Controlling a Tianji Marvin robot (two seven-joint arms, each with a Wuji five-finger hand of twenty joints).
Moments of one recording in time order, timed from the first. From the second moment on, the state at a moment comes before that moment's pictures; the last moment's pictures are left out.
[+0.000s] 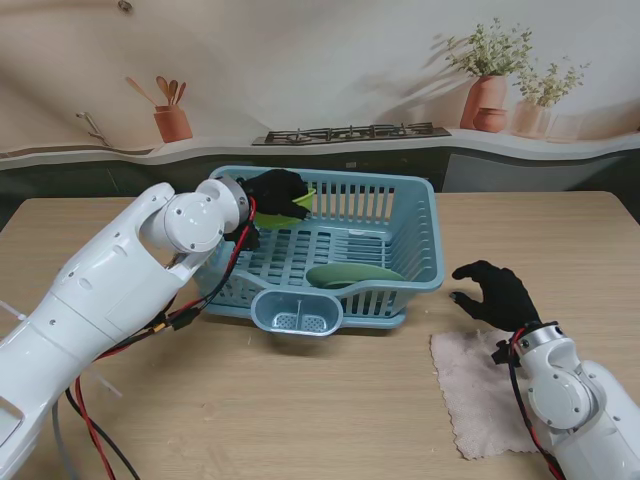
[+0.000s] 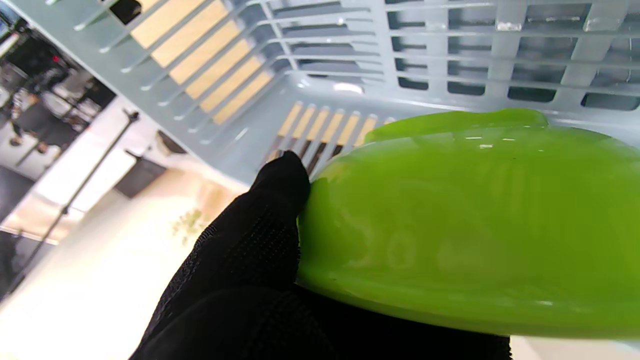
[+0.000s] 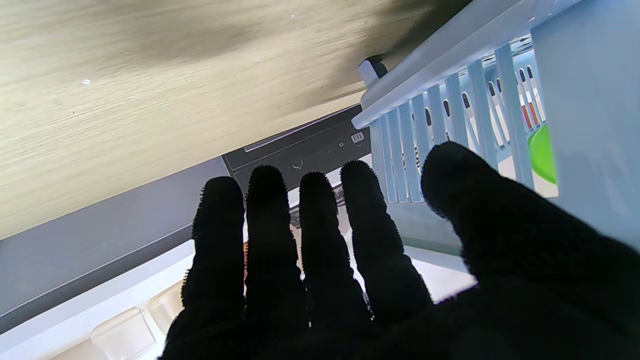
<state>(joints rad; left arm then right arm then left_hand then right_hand) 0.87 -1.11 -0.81 -1.41 0.32 0.13 -0.37 -1.69 -1.10 1.52 -1.43 -0.74 -0.36 -0.19 1.16 -0.38 0.34 -0.09 0.87 0.46 0.57 0.70 0.85 0.53 0.87 0.58 0.93 0.53 1.21 0.98 0.74 0.59 1.62 0.76 0.55 -0.43 0.86 -0.14 0.55 0.20 0.65 0.30 0.48 0.22 0.72 0.37 0.47 0.19 0.62 0.38 0.20 0.17 1.12 0.47</state>
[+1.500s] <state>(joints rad) 0.79 -1.23 -0.65 -1.14 0.13 0.16 -0.23 -1.69 -1.10 1.51 -1.43 -0.75 -0.34 -0.20 1.16 -0.38 0.34 -0.09 0.87 0.45 0.57 0.71 0.86 0.52 0.87 0.58 0.92 0.53 1.17 0.97 0.70 0.59 1.61 0.76 0.55 -0.43 0.85 -0.14 0.55 0.20 0.65 0.30 0.48 0.22 0.72 0.37 0.47 0.19 0.61 0.38 0.20 0.17 1.11 0.47</state>
